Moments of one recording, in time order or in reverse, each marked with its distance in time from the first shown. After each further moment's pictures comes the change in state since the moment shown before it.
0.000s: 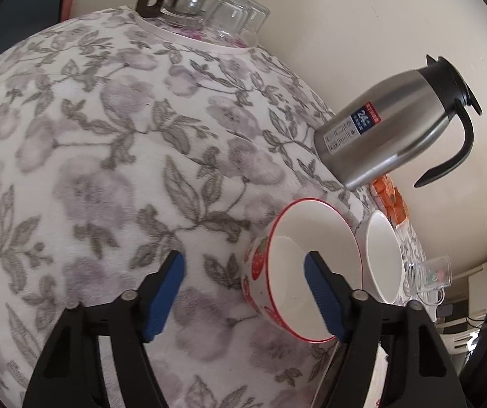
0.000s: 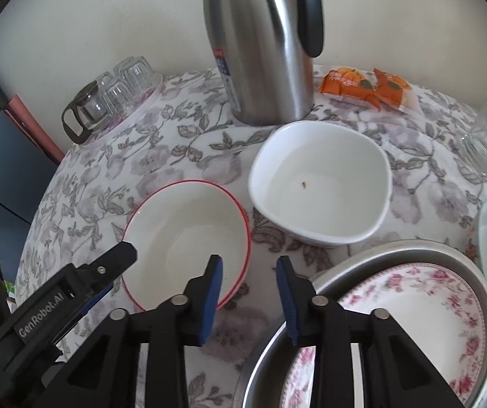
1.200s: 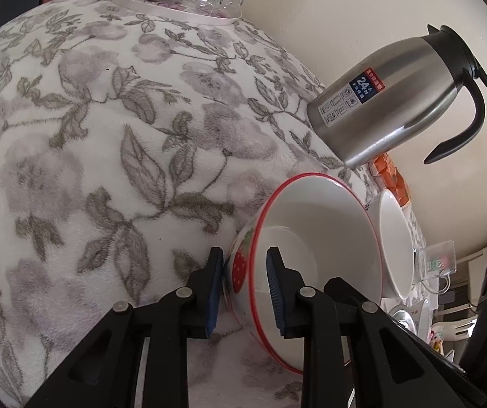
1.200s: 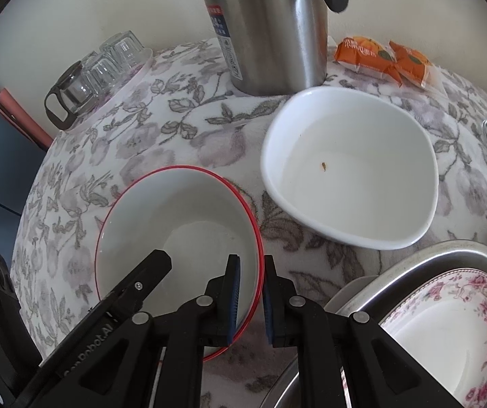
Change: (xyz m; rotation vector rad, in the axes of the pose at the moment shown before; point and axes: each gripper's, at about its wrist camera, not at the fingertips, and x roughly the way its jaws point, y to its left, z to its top) left arm 0.041 -0.007 -0.008 0.038 0.055 -0.034; right arm 0.041 0.008 0.003 0.017 0.082 -0.009
